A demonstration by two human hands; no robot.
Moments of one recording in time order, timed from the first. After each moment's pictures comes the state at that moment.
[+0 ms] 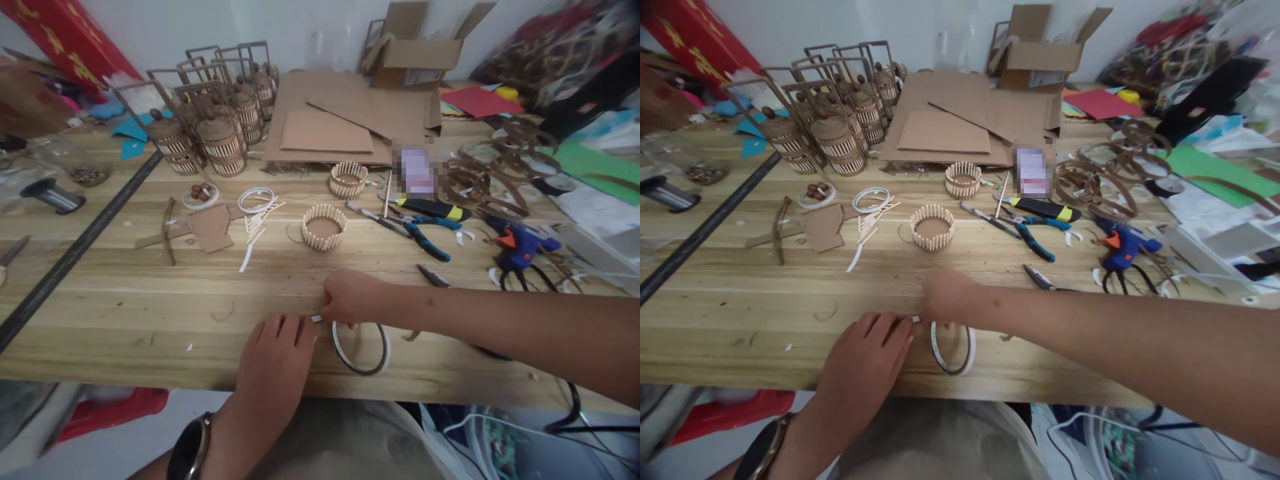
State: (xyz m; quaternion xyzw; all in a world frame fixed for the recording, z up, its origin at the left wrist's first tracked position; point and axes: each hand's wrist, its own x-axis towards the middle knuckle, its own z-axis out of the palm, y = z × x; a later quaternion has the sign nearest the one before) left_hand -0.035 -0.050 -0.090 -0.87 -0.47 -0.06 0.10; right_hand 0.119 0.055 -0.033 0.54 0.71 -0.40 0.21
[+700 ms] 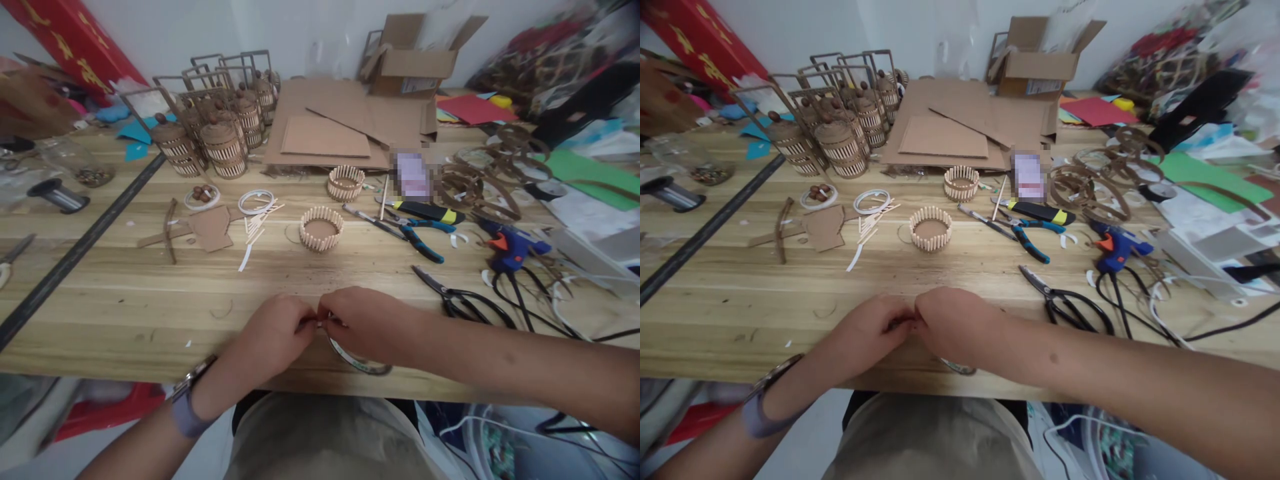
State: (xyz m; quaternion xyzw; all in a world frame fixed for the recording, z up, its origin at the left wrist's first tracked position) left_hand -0.033 0.000 -0.064 -0.81 -0.48 -0.09 -0.33; right_hand 0.133 0.014 -0.015 0.48 0.82 -0.27 0.15
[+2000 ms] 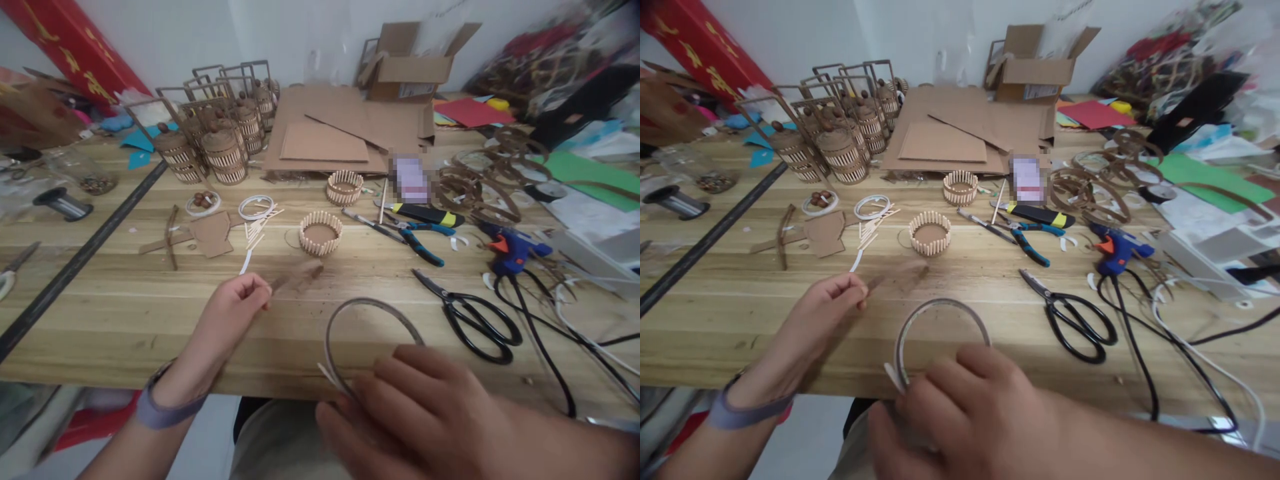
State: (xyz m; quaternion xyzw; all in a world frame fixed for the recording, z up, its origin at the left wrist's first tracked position) left_hand -0.065 0.011 -0.054 -0.56 -0.64 -0.31 -0.43; right_hand 0.169 -0.047 -0.012 0.22 0.94 0.07 -0.27
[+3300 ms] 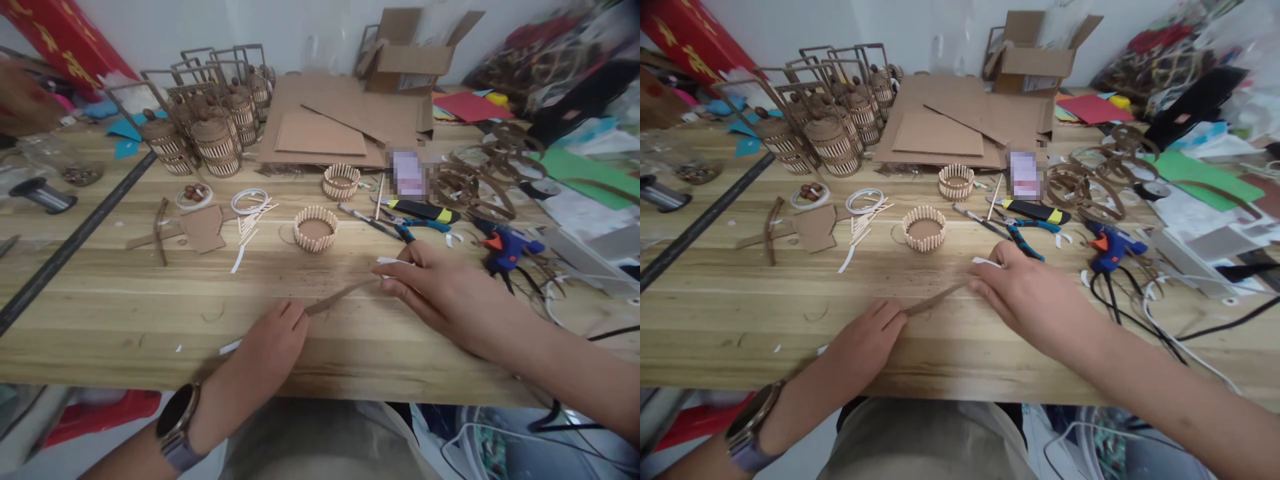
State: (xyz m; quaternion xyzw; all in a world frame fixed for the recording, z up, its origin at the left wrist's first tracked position) left_hand -0.041 -0.022 -0.092 -0.93 -0.38 -0.02 0.00; right_hand 0.235 0.009 -0.022 0.47 0.88 0.01 -0.09
